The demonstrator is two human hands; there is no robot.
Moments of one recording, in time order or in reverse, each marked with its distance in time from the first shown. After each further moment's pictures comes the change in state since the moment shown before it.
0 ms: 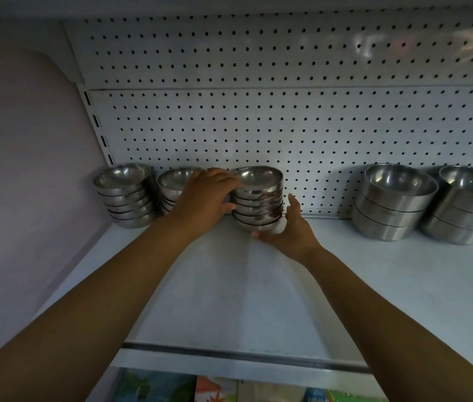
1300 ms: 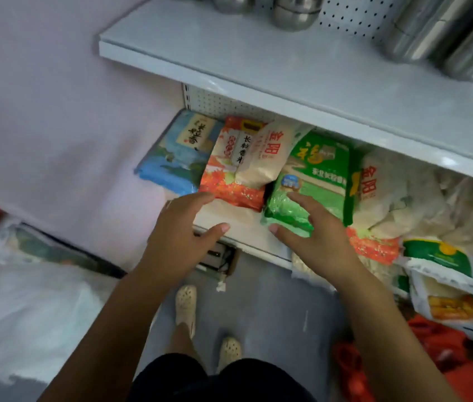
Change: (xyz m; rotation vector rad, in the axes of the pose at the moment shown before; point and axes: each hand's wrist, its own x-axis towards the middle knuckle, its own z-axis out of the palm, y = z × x) left_hand -0.464 0.312 -0.003 -0.476 -0.028 -0.801; right_hand -0.470 0.086 -0.027 -0.219 -0.252 -0.064
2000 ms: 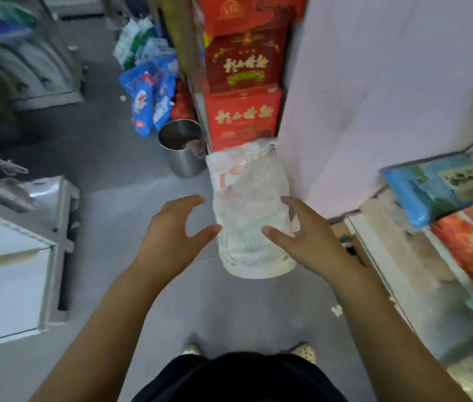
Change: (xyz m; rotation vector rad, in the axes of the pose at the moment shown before) left_hand -0.469 -0.114 -0.195 0.143 0.612 -0.835; right_hand -0.245 -0.235 0.279 -0.061 -0.849 -0.577
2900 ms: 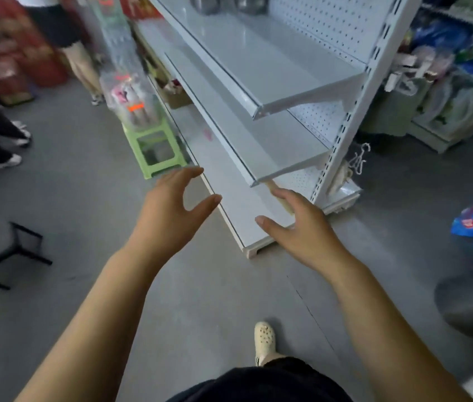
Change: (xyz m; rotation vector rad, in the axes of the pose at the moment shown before) left_hand -0.273 -0.309 -0.298 0.084 0.989 -0.957; right_hand -0.017 -0.426 0.464 -0.151 -1.006 -0.953
